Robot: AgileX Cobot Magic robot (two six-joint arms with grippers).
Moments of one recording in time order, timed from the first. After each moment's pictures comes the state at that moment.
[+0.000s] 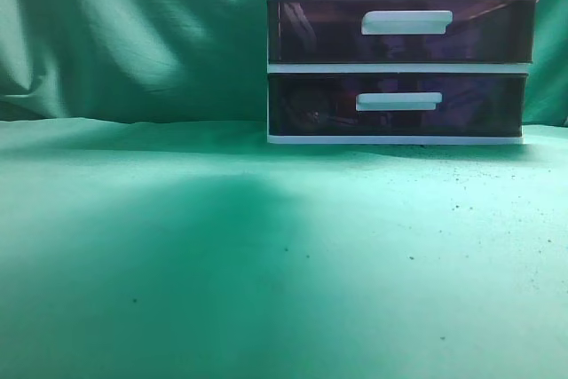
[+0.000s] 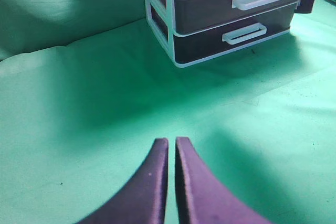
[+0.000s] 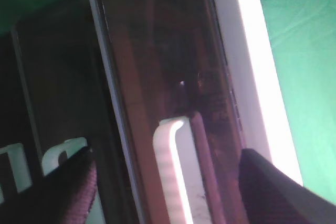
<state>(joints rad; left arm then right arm) -0.72 0.76 -0.98 0.43 0.80 -0.39 0.35 1.73 -1.37 -0.52 0.07 -0.68</state>
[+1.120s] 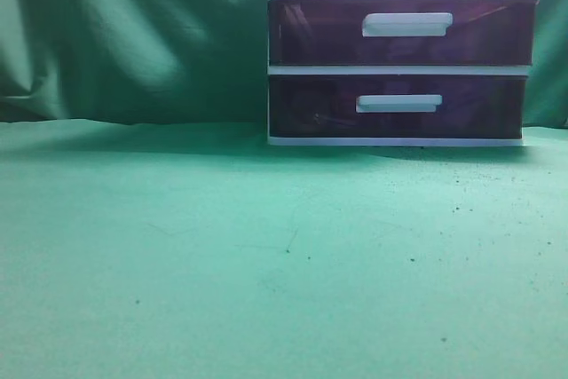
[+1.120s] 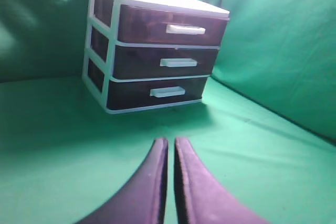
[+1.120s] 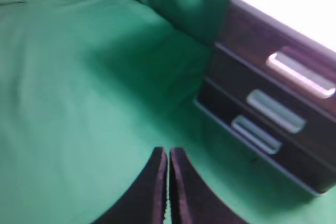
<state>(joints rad) -0.72 -0.01 -0.41 0.22 0.51 -0.39 0.56 0.83 -1.14 0.15 0.87 -0.34</state>
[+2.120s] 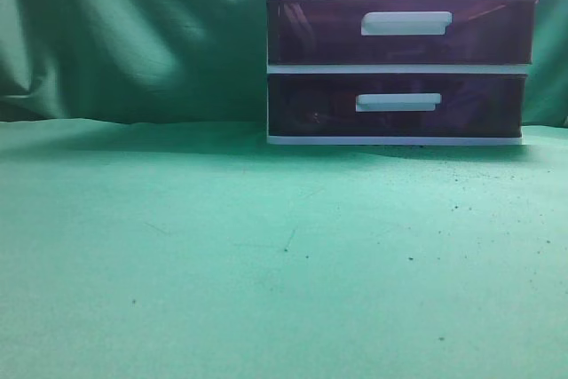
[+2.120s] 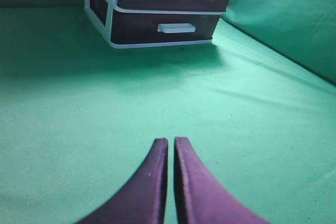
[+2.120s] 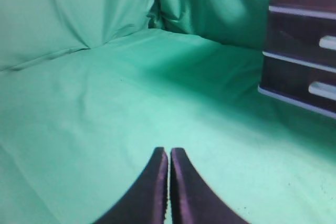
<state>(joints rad) -0.72 -0.02 -0.33 0.16 0.62 -0.39 0.57 0.17 -0.22 0.70 0.40 -0.66</state>
